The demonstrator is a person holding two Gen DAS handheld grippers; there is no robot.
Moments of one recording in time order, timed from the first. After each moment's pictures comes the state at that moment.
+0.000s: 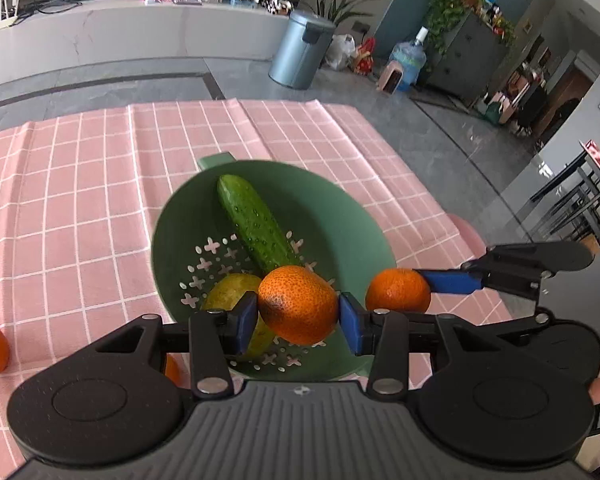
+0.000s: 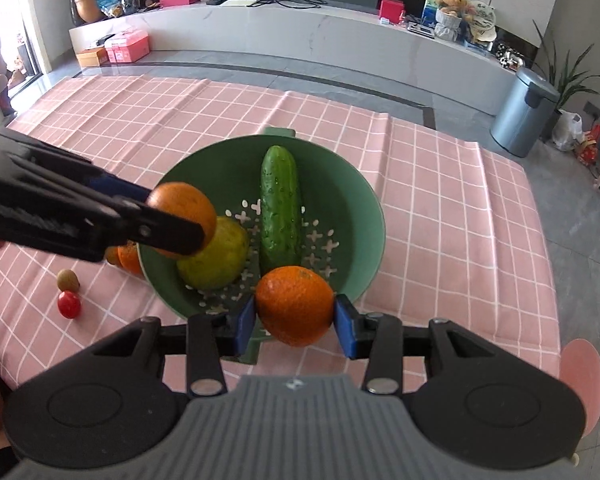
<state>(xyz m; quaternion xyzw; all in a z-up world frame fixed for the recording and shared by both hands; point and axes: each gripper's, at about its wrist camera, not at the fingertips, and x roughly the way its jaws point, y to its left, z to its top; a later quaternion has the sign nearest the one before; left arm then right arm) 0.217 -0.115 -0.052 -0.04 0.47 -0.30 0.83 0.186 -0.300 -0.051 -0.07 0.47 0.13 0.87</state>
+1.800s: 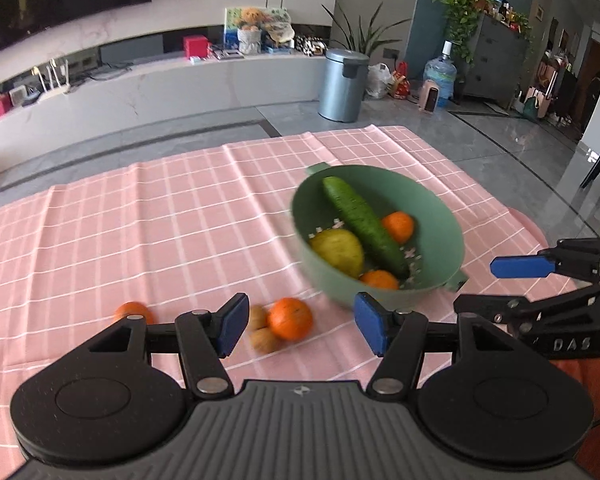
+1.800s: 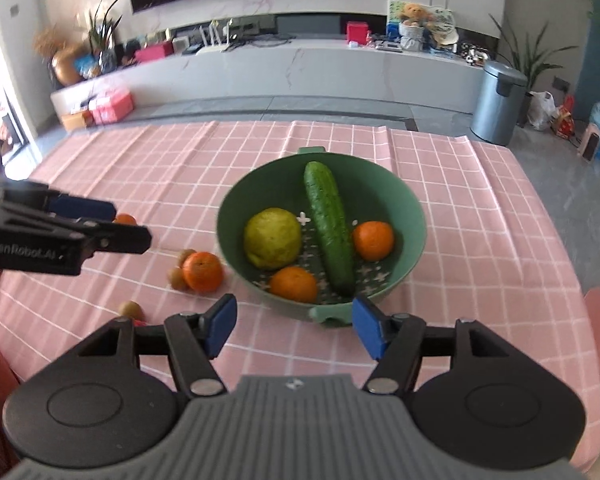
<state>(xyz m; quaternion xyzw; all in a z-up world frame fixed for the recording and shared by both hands) 0.139 -0.021 -0.018 0.05 0.39 -0.23 0.89 0.109 -0.248 -0.035 0.02 0.41 0.08 0.91</state>
